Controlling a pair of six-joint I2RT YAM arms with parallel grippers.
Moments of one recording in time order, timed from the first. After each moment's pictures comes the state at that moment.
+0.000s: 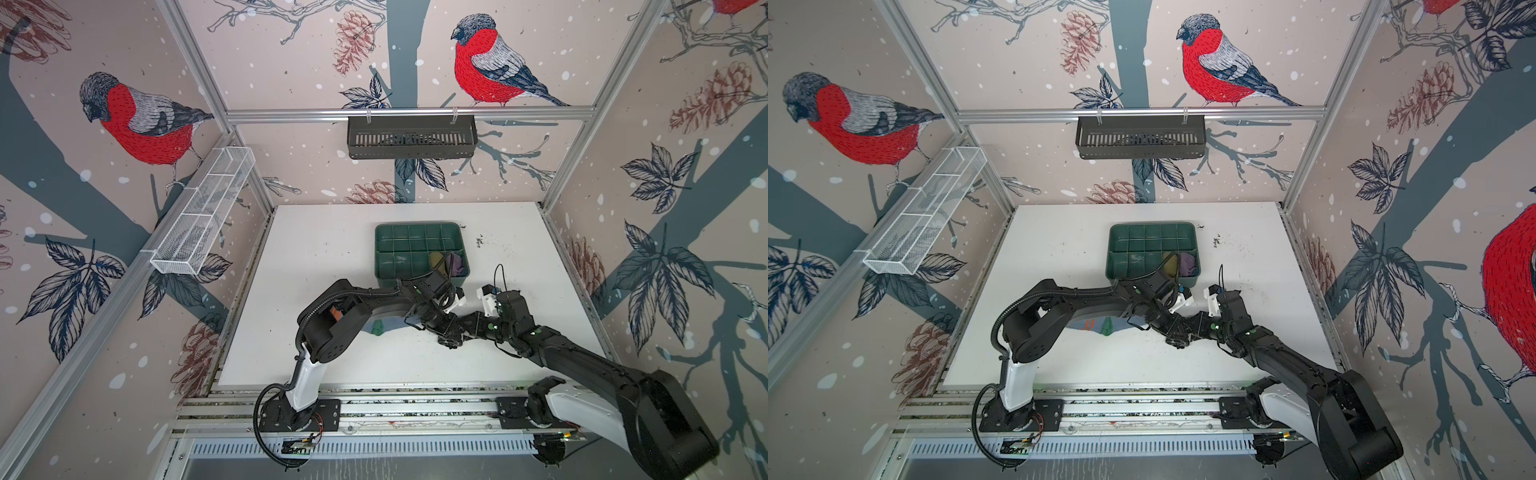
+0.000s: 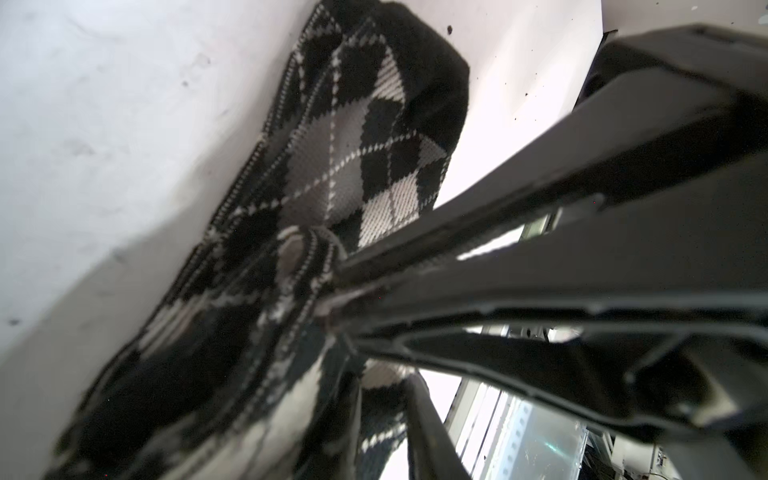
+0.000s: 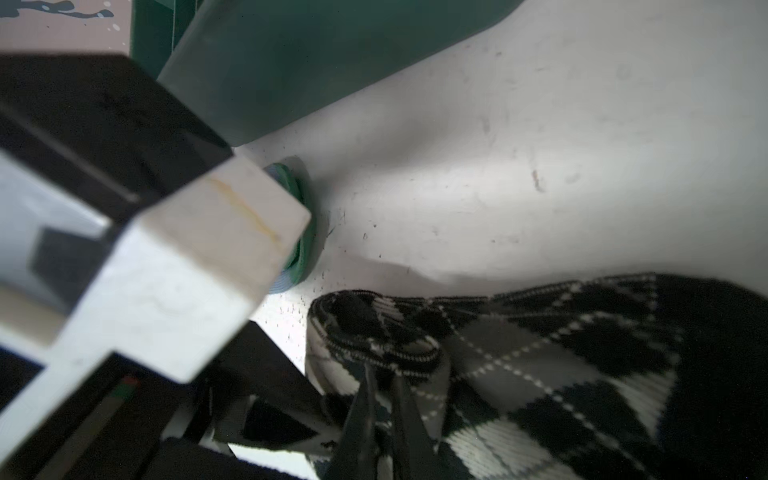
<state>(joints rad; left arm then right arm) -0.94 2.03 1.29 -0.33 0.66 -0.38 0.41 1.07 0.29 0.01 -0.45 0.65</state>
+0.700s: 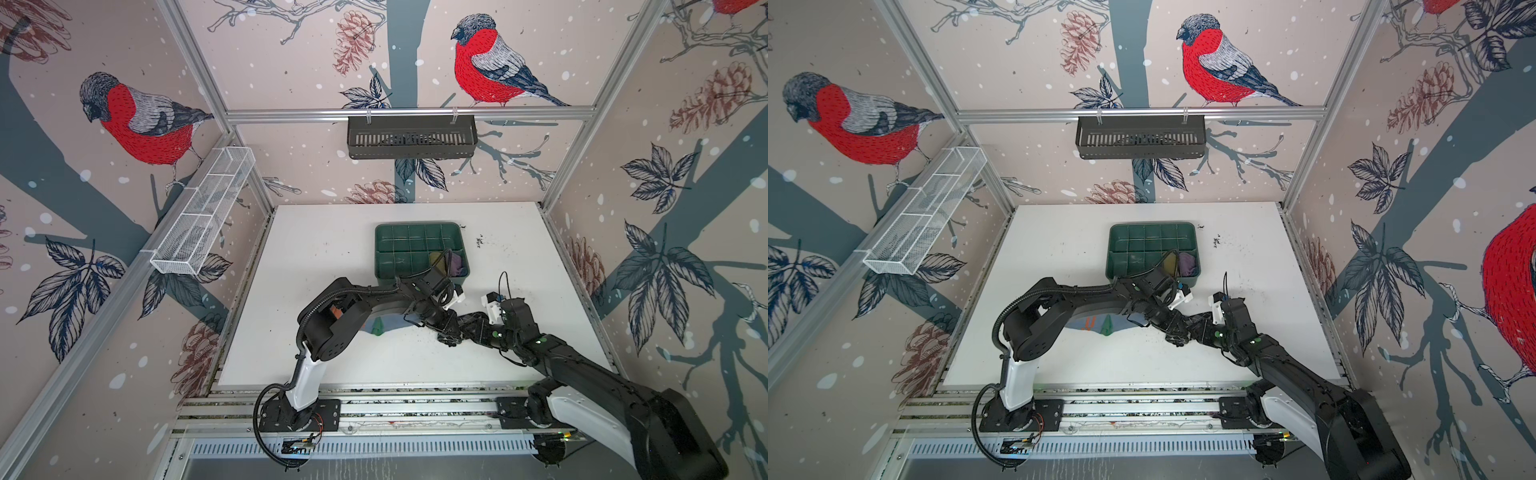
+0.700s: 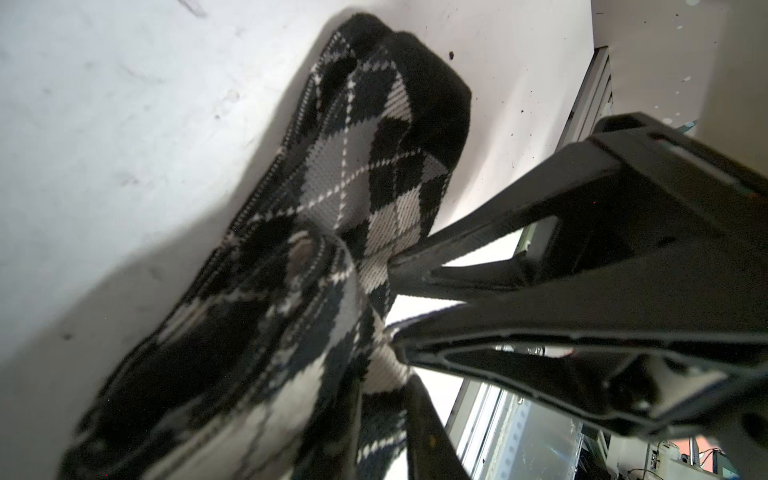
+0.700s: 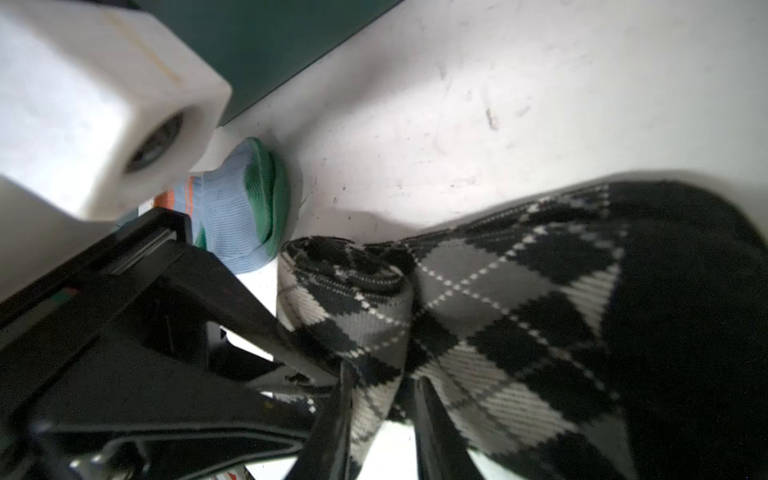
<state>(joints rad) -0.92 2.03 1.30 -0.33 0.68 -0.38 0.40 1.00 0.23 -0.05 -0.44 0.66</state>
